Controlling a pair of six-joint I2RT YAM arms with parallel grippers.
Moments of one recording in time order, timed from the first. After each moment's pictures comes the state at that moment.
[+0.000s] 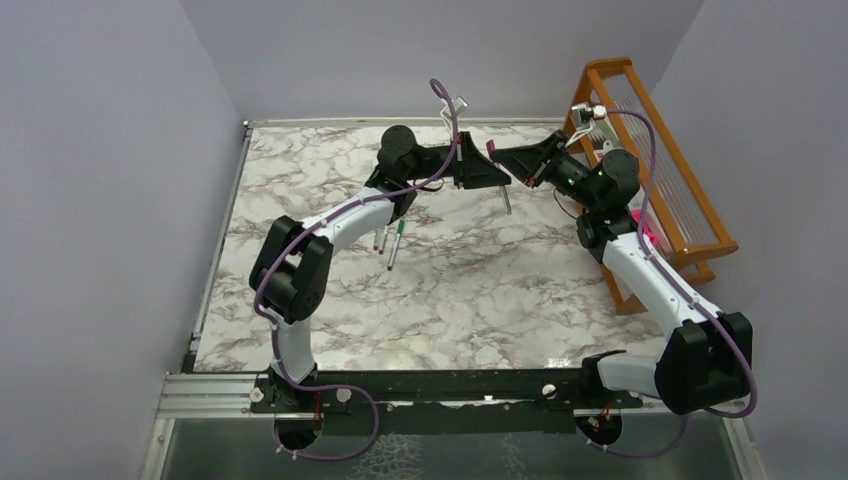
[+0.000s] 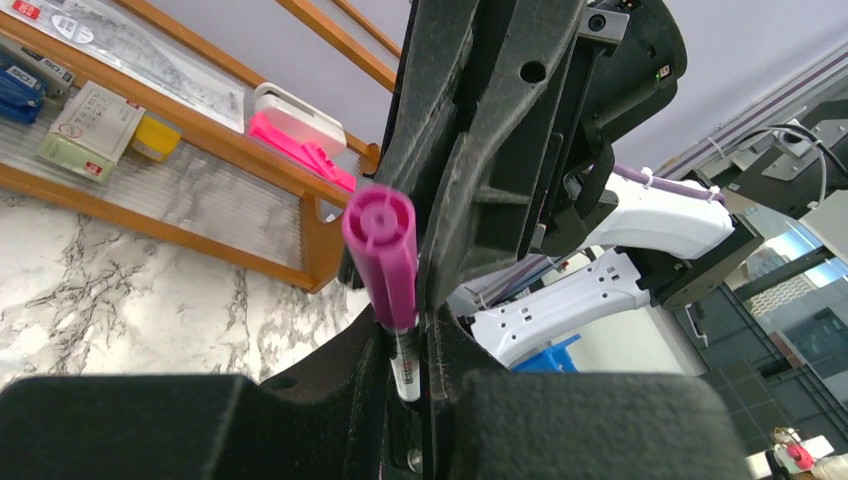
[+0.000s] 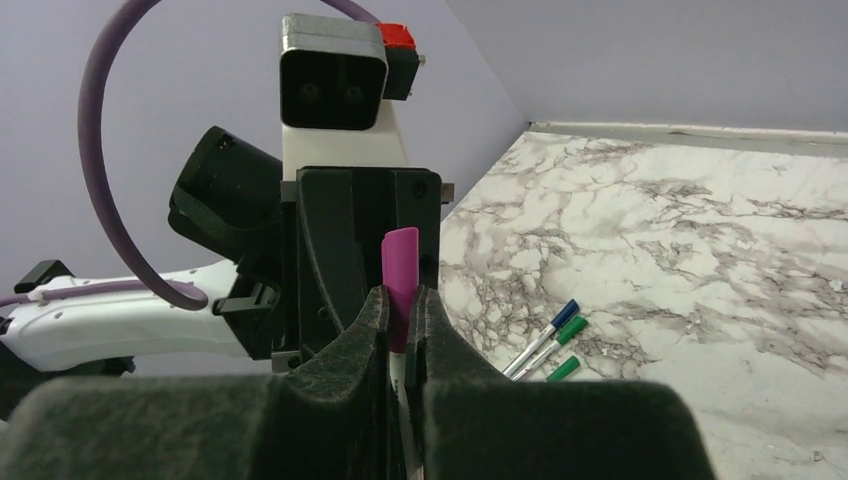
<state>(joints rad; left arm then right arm) -0.57 1.87 1.41 0.81 0.95 -1.07 0.23 1.27 0.92 0.55 -0.66 0.76</state>
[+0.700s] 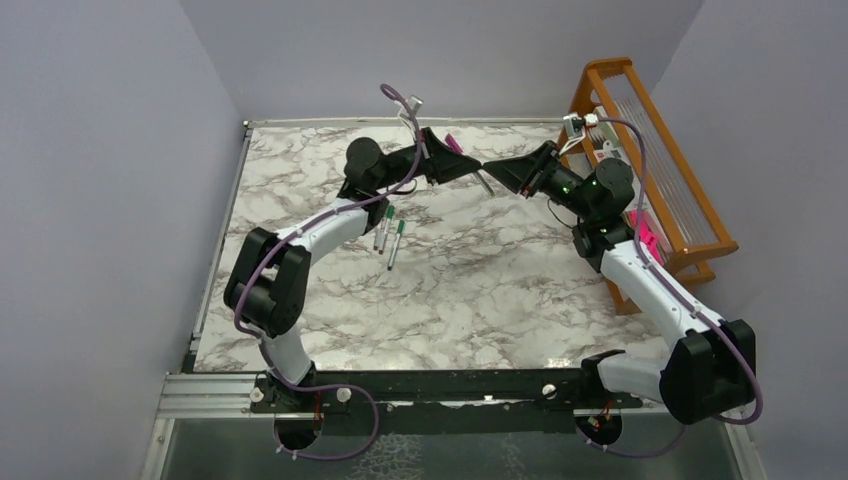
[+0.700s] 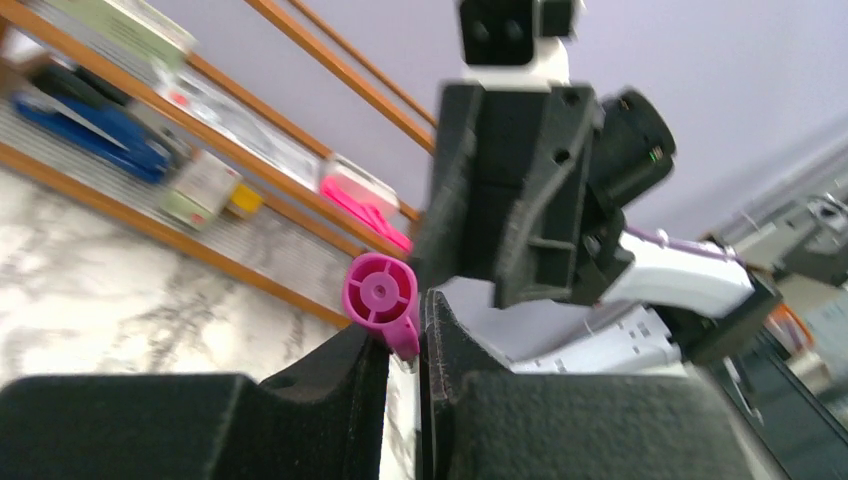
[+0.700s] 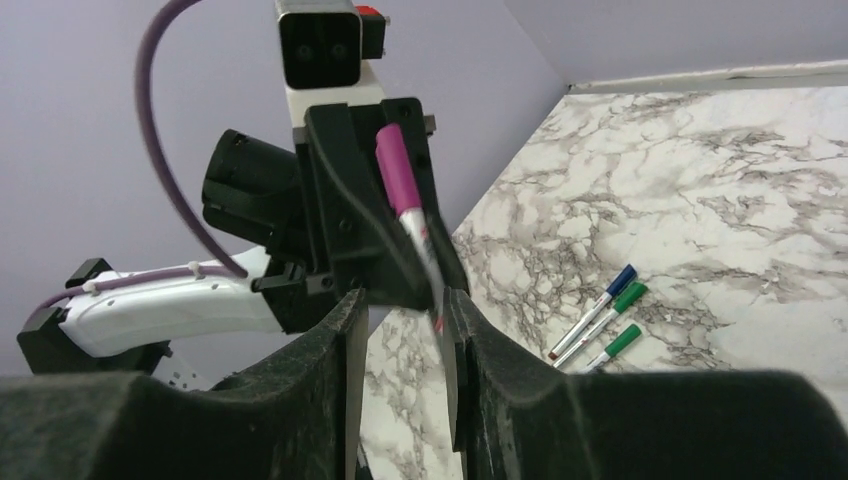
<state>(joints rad) -0.53 1.76 1.22 0.92 0.84 -1.07 0.29 1.24 0.88 0.57 -0.66 0.86</state>
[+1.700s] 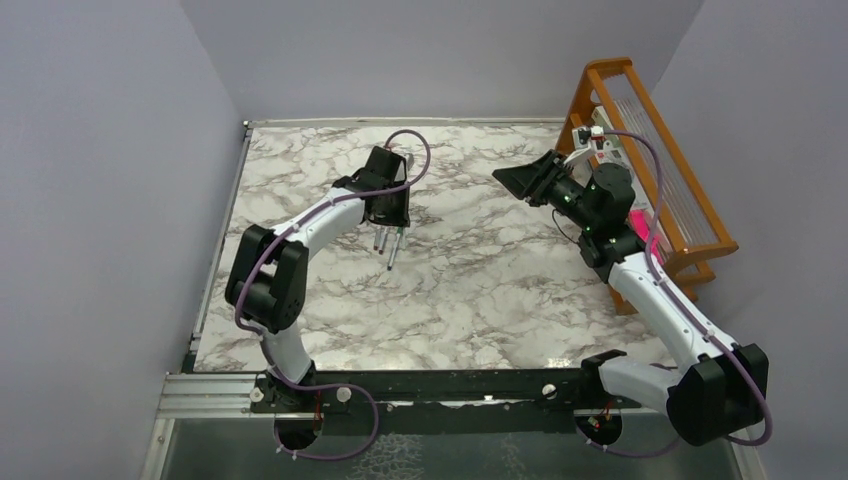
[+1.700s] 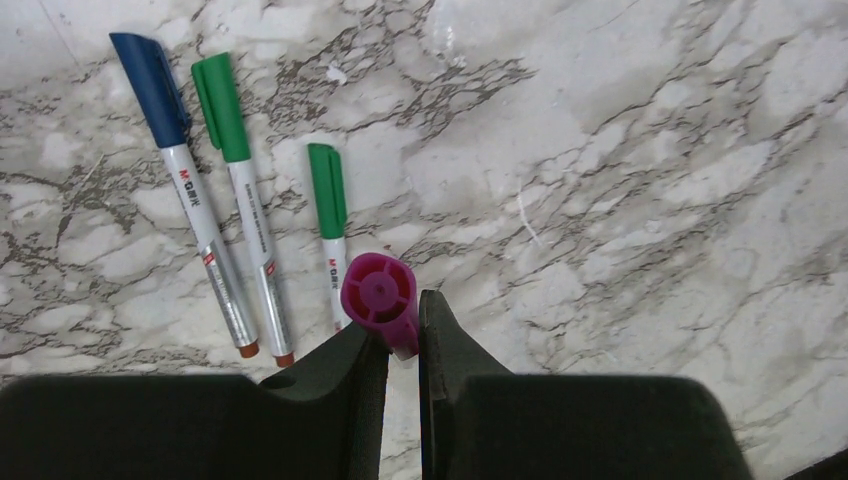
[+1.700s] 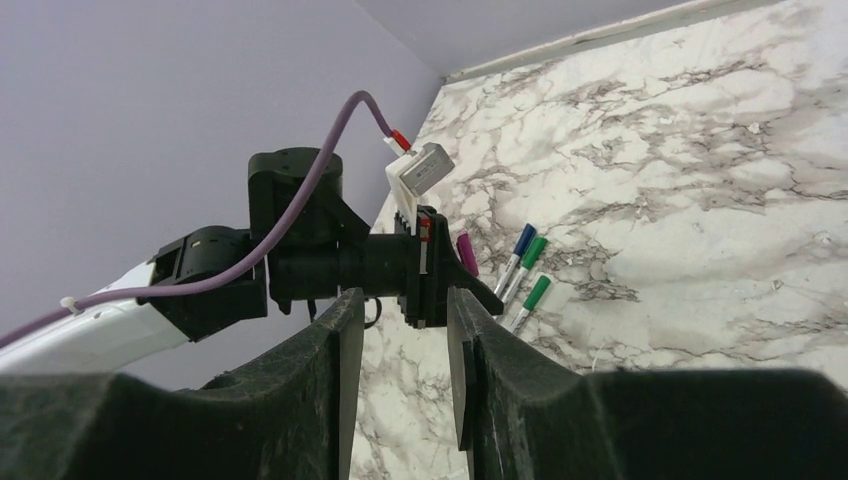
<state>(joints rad) -0.45 1.75 1.28 -0.43 0.14 -0.32 0.29 1.12 0.86 0.26 -0.41 0.77</state>
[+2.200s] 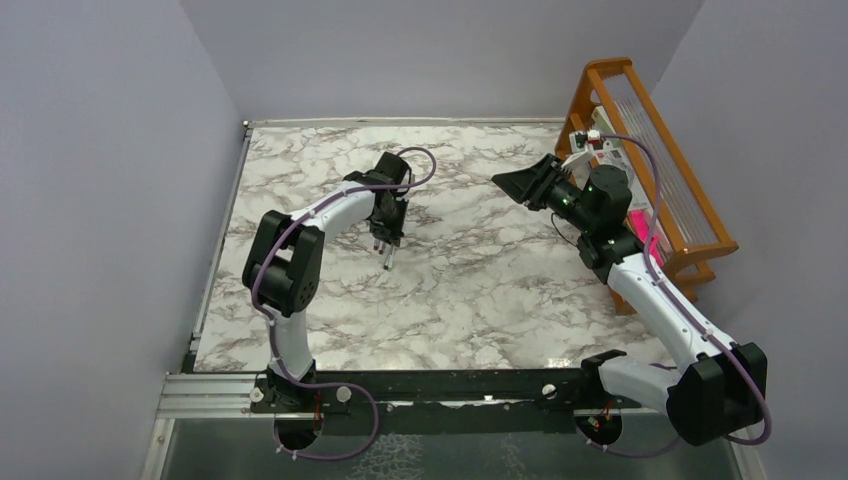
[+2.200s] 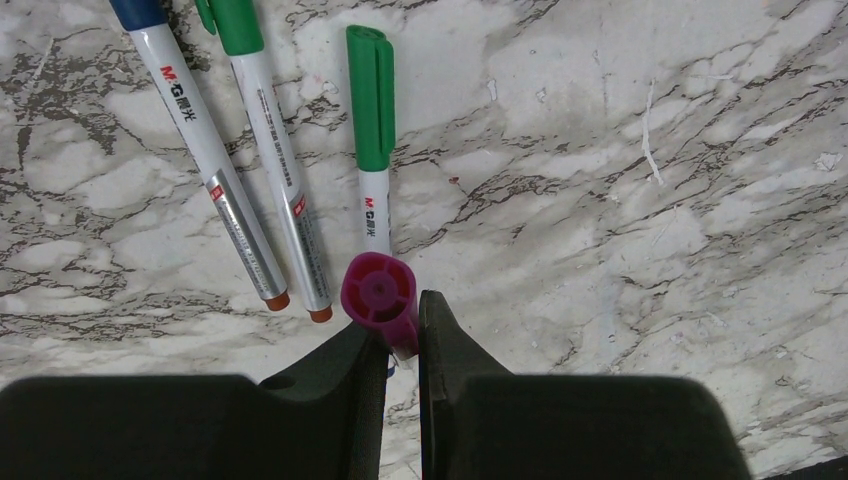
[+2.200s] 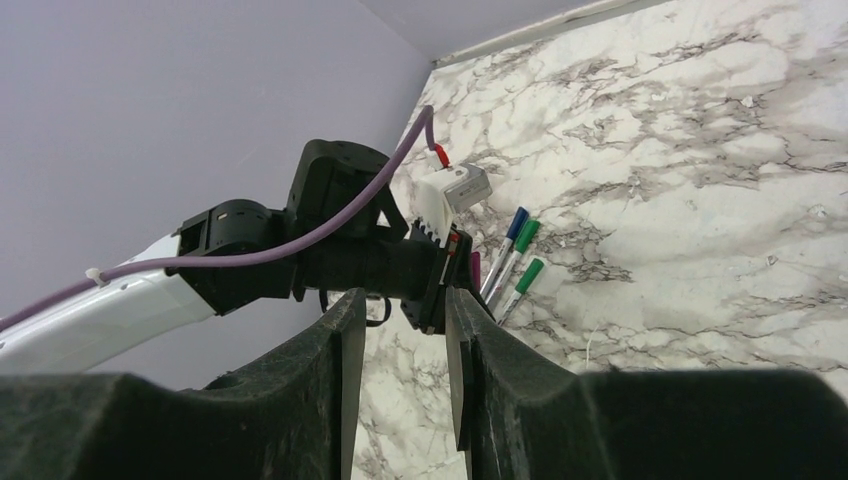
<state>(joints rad) -0.45 1.89 1.37 -0.70 0.09 -0.24 0.29 1.13 0.85 0.23 -0.41 0.77</state>
